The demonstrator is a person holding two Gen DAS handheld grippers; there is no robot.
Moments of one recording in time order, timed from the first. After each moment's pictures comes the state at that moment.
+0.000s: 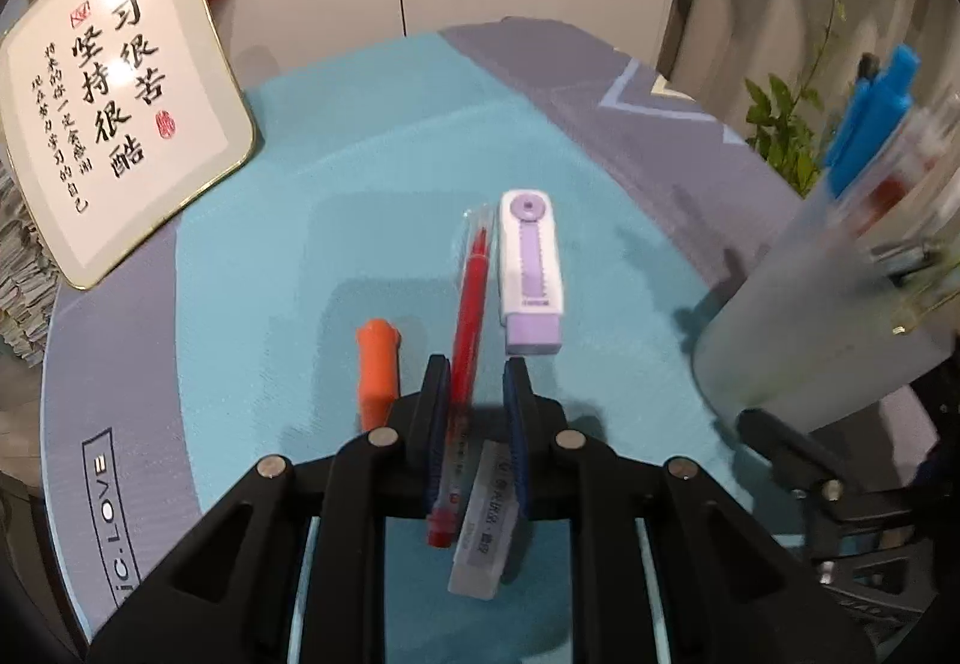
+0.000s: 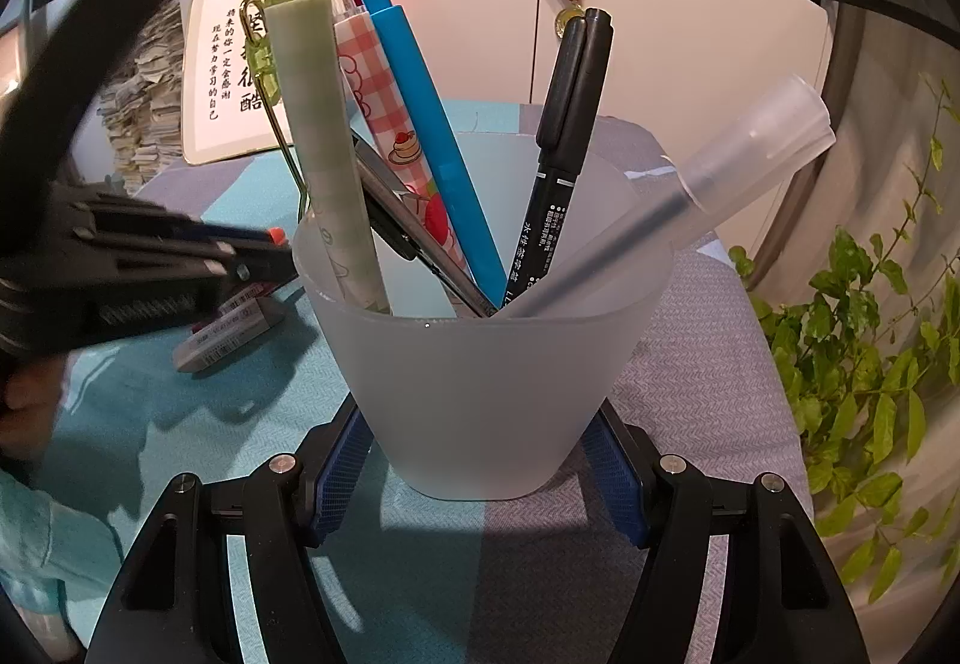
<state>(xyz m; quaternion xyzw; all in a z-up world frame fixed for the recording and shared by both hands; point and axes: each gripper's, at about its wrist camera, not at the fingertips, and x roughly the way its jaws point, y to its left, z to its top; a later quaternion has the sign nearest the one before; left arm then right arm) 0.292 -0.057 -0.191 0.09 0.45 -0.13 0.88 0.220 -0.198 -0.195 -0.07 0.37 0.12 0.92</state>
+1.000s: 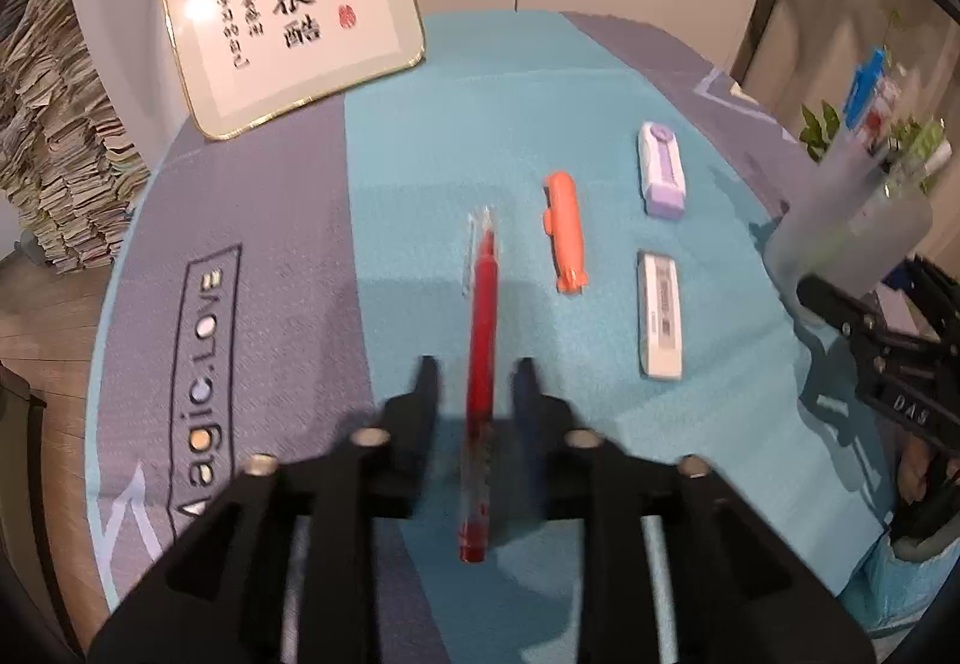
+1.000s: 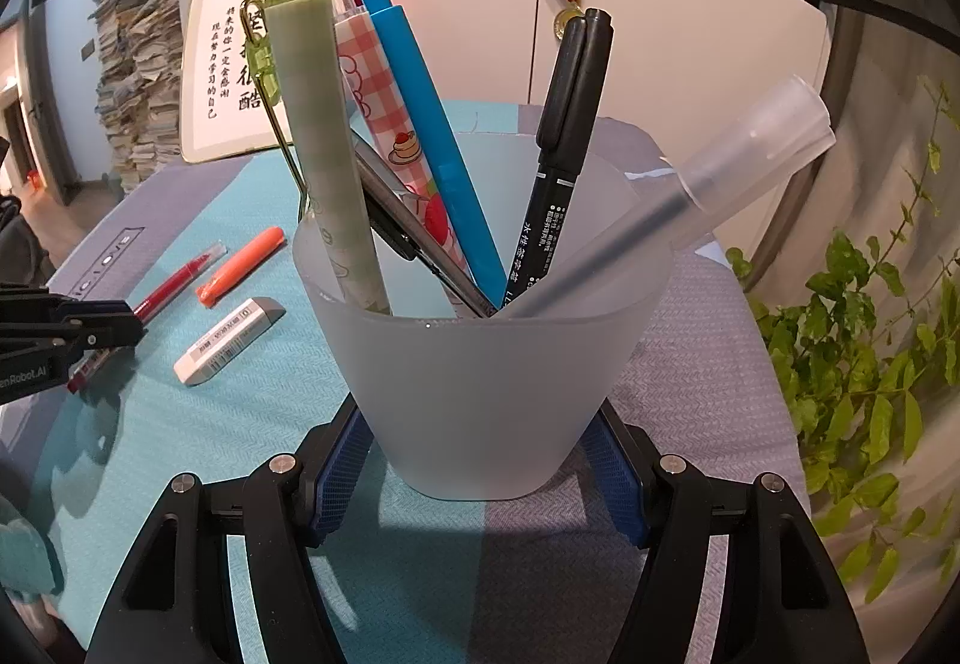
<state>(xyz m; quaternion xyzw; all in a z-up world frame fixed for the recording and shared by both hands) 0.224 0.020 -0.187 0.03 0.46 -0.06 0.89 0.220 -0.197 -0.195 -0.07 0.36 0.11 0.92</state>
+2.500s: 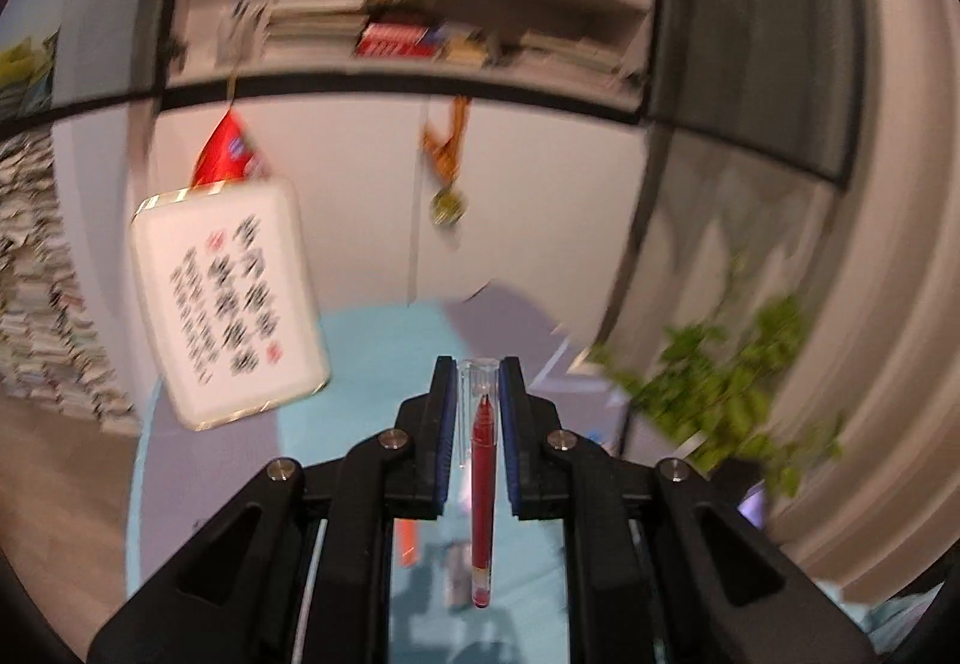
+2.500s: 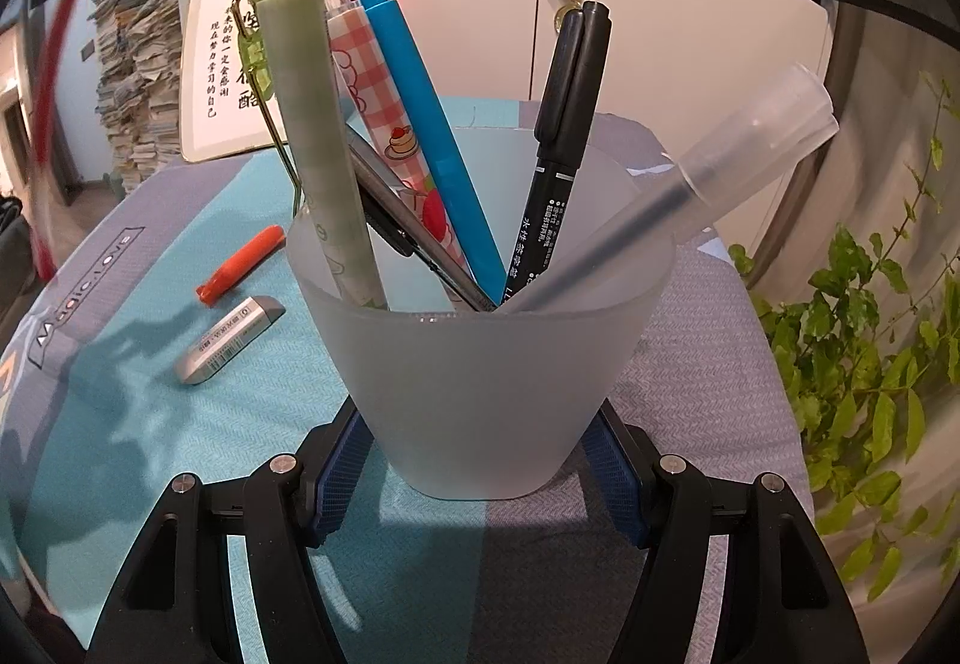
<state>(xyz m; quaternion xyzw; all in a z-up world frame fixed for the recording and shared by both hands) 0.196 -0.025 -0.006 -0.03 0.22 -0.17 0.96 0.223 -0.198 -0.195 -0.07 0.37 0.12 0.92</state>
